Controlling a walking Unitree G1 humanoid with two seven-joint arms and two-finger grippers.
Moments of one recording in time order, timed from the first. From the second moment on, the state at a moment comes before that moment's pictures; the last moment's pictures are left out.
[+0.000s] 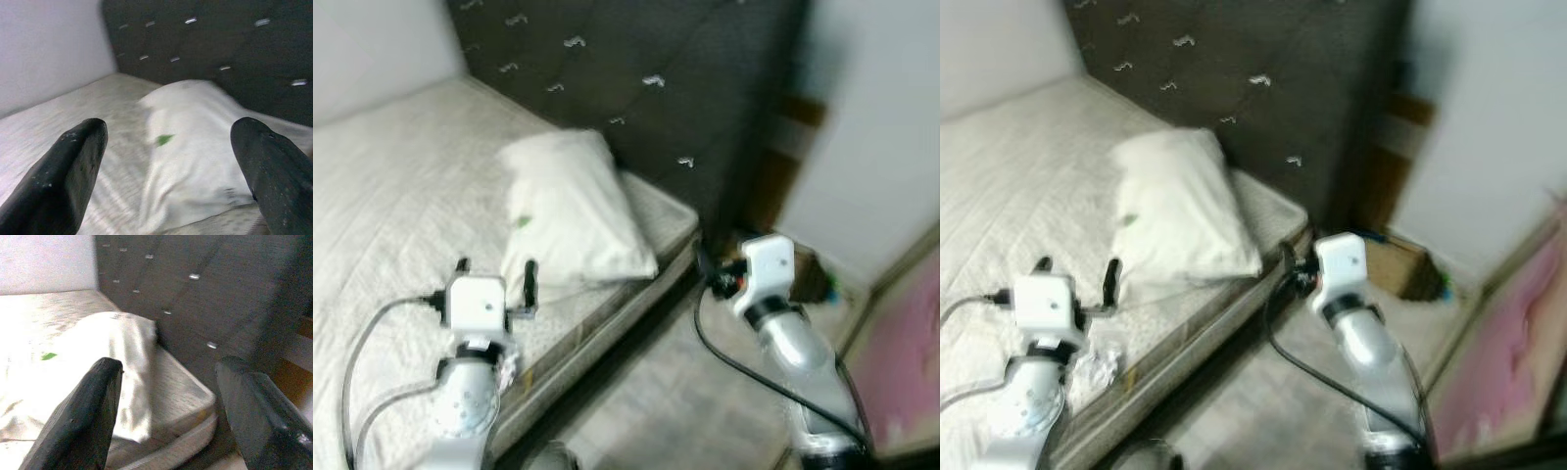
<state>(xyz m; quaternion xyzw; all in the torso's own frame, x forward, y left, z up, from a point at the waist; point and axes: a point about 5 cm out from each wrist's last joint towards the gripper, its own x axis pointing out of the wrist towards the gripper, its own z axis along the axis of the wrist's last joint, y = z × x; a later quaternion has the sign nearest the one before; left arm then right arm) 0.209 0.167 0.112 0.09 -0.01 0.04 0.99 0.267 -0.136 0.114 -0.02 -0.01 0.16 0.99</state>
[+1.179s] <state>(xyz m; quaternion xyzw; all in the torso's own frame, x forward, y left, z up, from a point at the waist) 0.211 0.174 0.105 0.06 0.01 0.06 1.00 0.268 -0.127 0.115 0.00 -0.02 0.17 0.99</state>
